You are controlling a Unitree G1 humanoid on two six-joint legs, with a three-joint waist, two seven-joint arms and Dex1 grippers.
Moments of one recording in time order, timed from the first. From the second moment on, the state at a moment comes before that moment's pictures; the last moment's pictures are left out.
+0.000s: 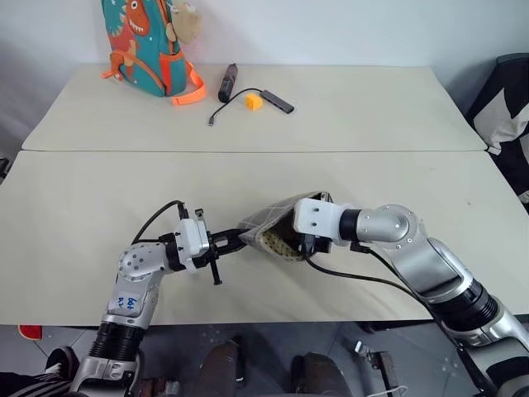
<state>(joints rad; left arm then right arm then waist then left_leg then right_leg) -0.27 0.43 -0.04 0.02 -0.36 -0.23 -1.03 -0.61 -0.66 0.43 -0.35 -0.07 0.53 0.84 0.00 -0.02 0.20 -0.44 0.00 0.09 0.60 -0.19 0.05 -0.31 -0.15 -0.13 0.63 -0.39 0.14</state>
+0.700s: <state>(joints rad) -0.27 0.42 -0.04 0.00 -0.39 -0.18 -1.03 -0.61 -0.59 0.44 -0.34 -0.14 0.52 0.81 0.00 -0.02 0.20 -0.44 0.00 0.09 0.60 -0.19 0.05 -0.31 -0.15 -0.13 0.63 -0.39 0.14</state>
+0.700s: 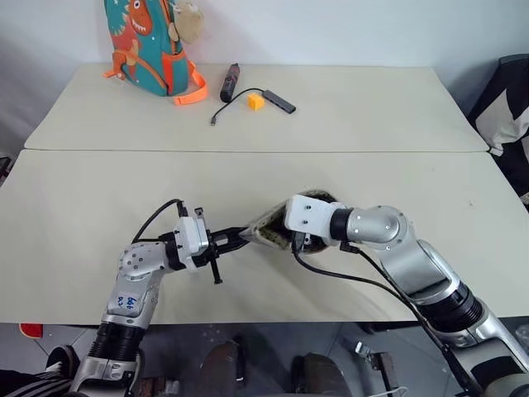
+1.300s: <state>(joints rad) -0.27 0.41 -0.05 -0.04 -0.39 -0.12 -1.03 -0.62 -0.56 0.50 -0.23 -0.30 0.38 0.80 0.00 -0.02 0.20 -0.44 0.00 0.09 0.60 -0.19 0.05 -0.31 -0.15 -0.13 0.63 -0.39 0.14</state>
